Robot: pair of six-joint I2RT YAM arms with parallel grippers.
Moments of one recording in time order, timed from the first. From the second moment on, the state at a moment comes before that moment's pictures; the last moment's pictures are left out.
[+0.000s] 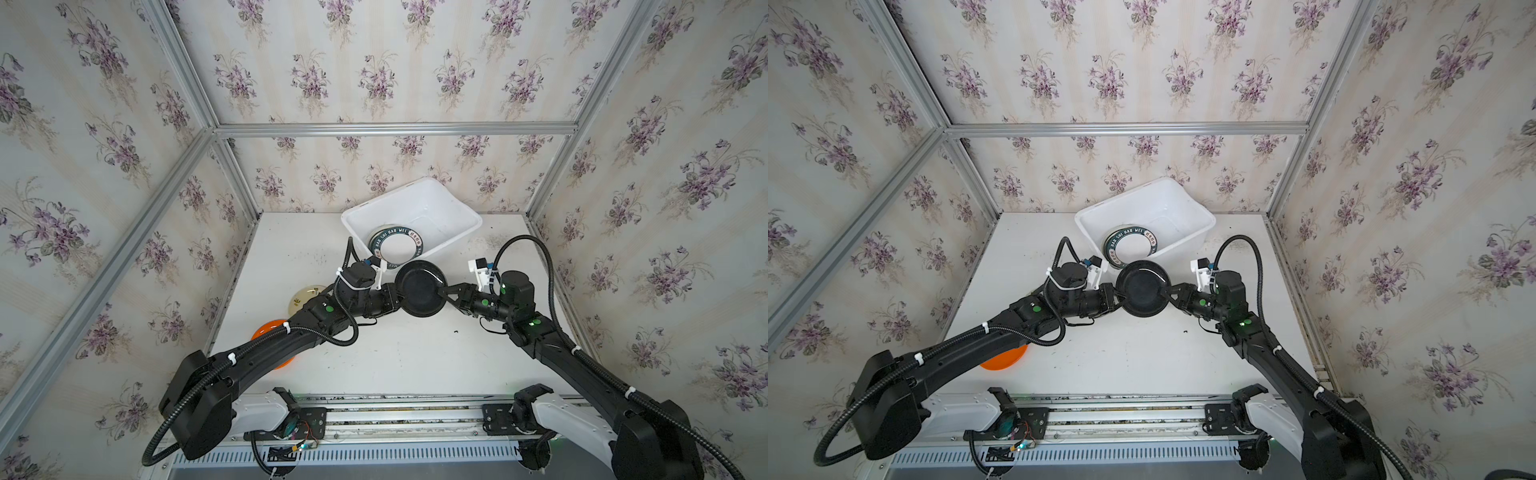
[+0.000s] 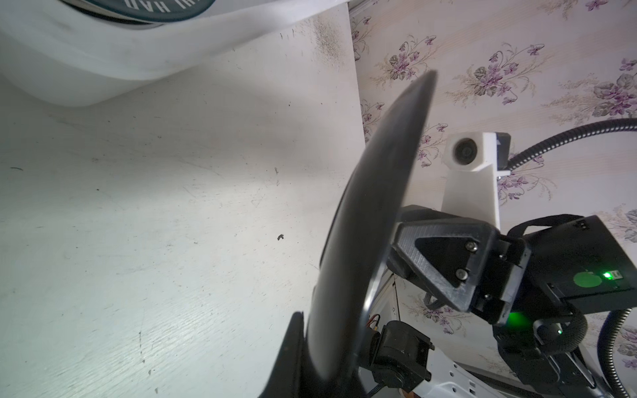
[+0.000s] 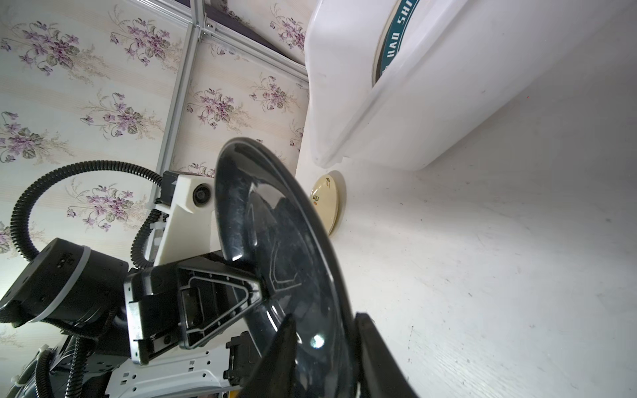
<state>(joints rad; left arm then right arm) -0.73 1.28 0.88 -0.12 0.31 -0.96 0.30 1.00 0.54 0.06 -0.67 0.90</state>
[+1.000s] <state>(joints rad) -0.65 1.17 0.85 -0.10 0.30 -0.90 0.30 0.95 0.56 -0.04 -0.55 0.89</state>
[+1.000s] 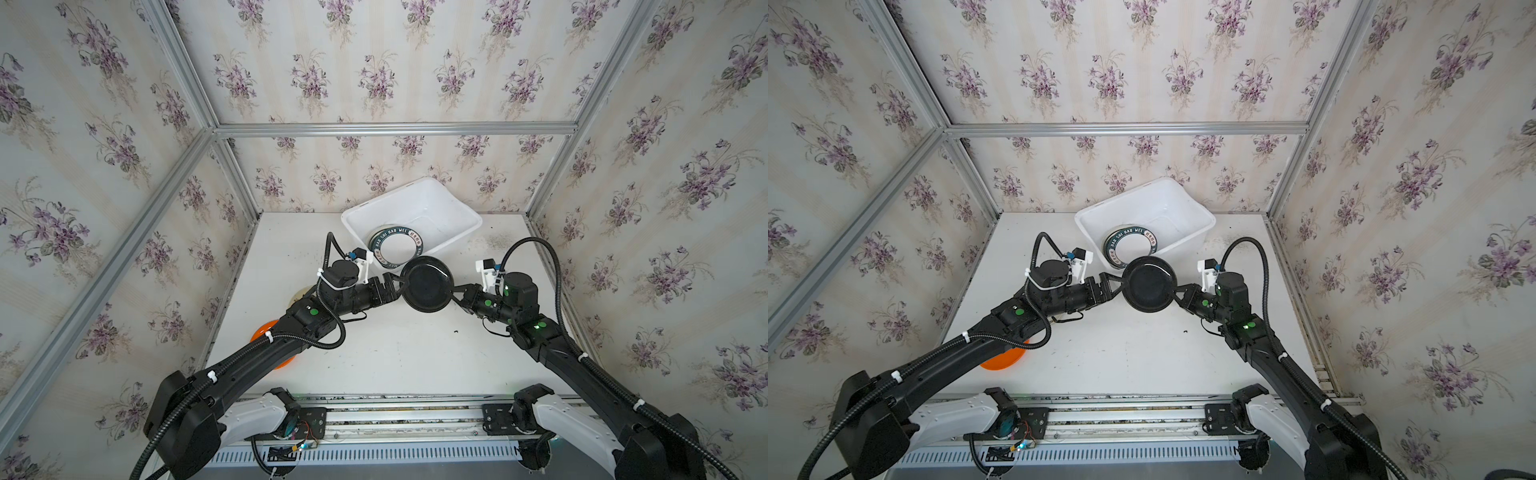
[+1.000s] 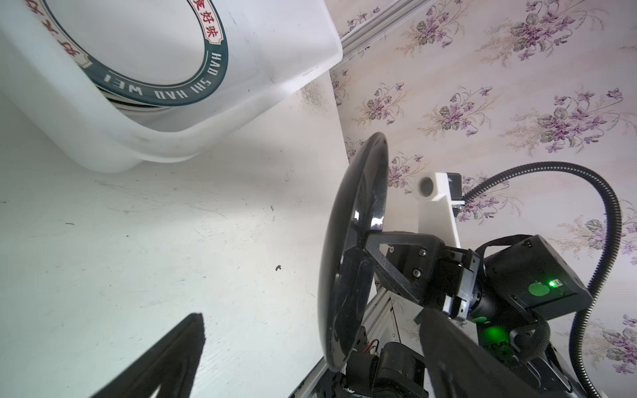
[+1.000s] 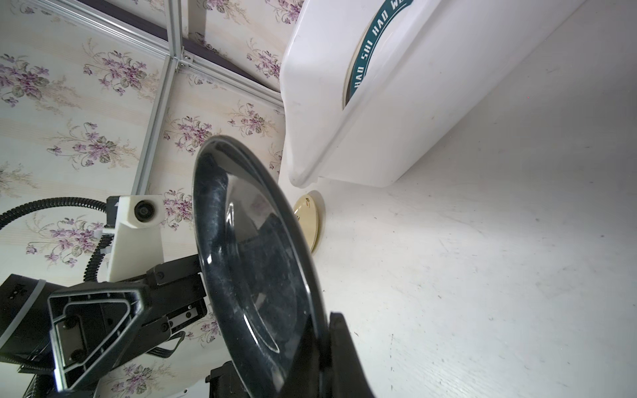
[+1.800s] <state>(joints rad) -0.42 0.91 0.83 -0.34 0.26 -0.76 0.30 1.43 1.06 -0.19 -0.42 0.71</state>
